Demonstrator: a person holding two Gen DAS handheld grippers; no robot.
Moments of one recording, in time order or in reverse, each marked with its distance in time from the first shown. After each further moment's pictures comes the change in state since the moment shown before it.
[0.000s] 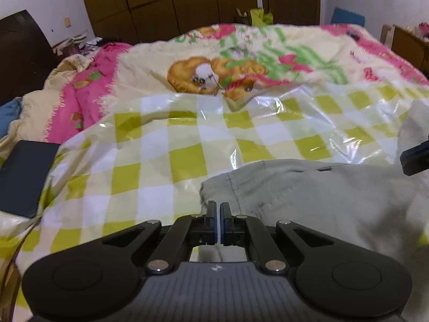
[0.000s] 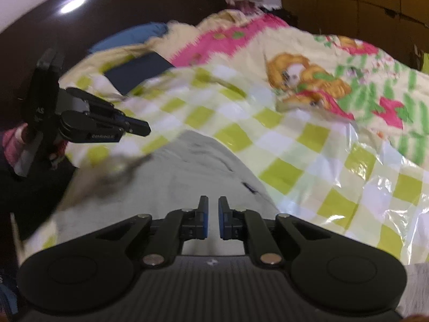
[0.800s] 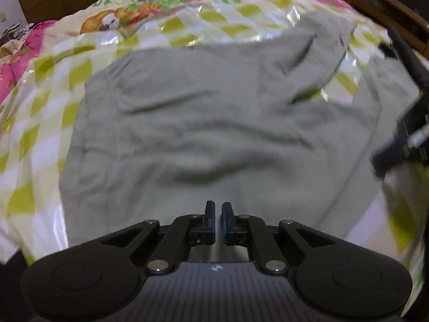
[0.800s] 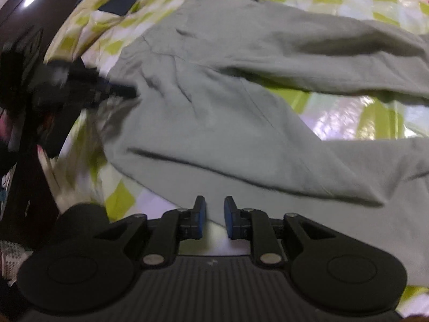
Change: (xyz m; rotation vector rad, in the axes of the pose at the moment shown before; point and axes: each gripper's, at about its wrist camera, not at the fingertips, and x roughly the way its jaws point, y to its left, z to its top) left arm -0.047 -0.114 -0.146 0.182 0.195 -0.209; right arm -0.028 0.040 -0.187 0.320 0.264 0.042
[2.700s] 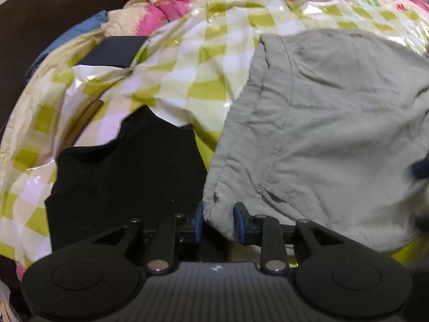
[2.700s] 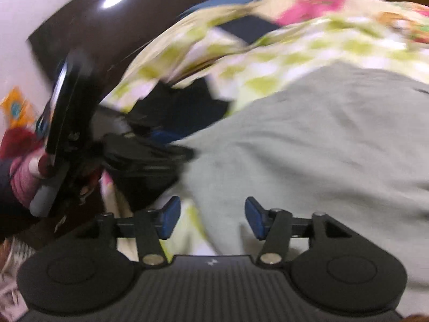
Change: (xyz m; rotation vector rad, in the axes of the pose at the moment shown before) left arm -0.071 0.077 -0.099 -0.331 0.036 0.467; right arm 0.054 0.165 0.020 -0.197 -0.220 0.190
